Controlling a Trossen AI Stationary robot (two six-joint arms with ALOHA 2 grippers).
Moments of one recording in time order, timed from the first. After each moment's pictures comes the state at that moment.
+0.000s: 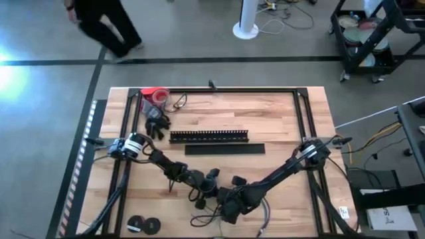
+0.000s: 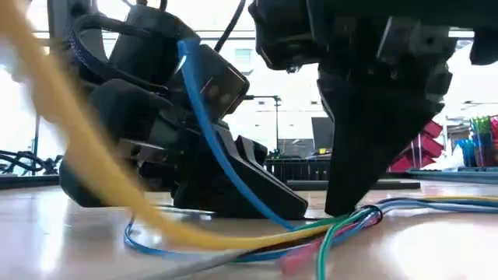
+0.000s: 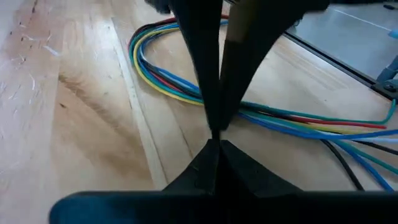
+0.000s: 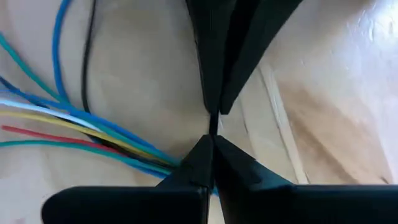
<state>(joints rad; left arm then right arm) -0.35 2.28 0.85 0.95 0.09 -0.08 0.56 2.25 1.60 -0.74 0.20 0.87</state>
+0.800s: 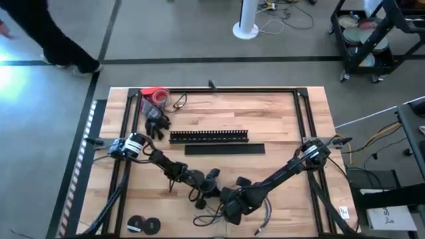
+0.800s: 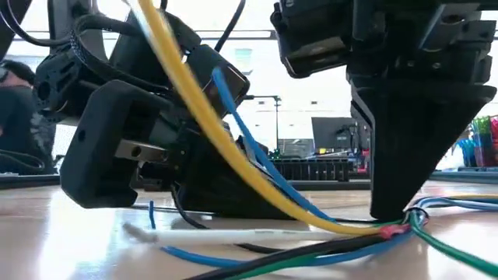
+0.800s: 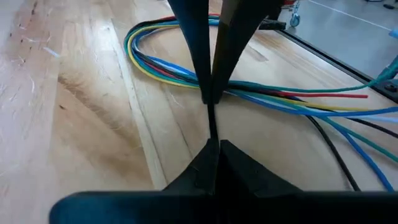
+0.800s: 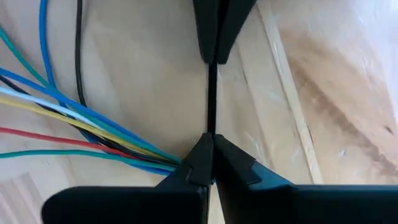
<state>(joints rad) -0.35 2.28 0.85 0.95 0.09 -0.07 0.58 2.24 1.60 -0.83 0.09 0.92</state>
